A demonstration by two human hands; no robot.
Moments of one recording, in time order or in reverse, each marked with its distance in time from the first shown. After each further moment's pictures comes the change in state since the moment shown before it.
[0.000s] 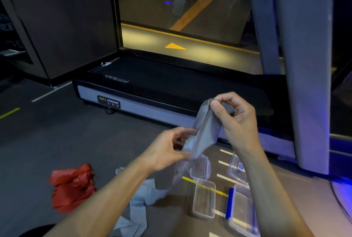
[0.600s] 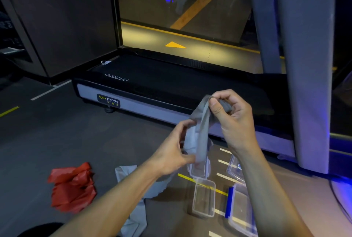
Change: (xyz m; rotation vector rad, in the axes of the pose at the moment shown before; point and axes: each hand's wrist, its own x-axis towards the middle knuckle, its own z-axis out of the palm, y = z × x) left_hand 0.001 -0.004 0.020 -0.155 0.038 -0.001; right_hand 0.001 -0.005 0.011 0.066 -0.004 0.014
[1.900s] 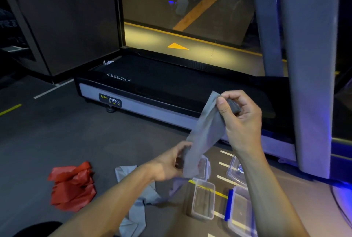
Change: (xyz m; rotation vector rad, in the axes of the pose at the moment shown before) left_hand -0.001 -0.056 -0.011 0.091 -0.198 -0.228; right_hand -0.003 -0.006 -0.004 -0.122 0.114 -0.072
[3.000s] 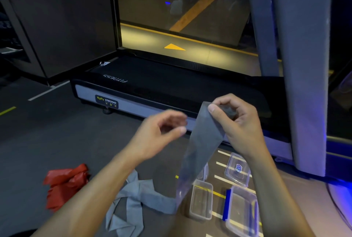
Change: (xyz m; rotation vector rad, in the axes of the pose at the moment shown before) left_hand -0.032 0.097 -0.033 0.083 0.346 0.355; right_hand 0.000 -0.010 -0.020 -0.129 -0.234 0.037
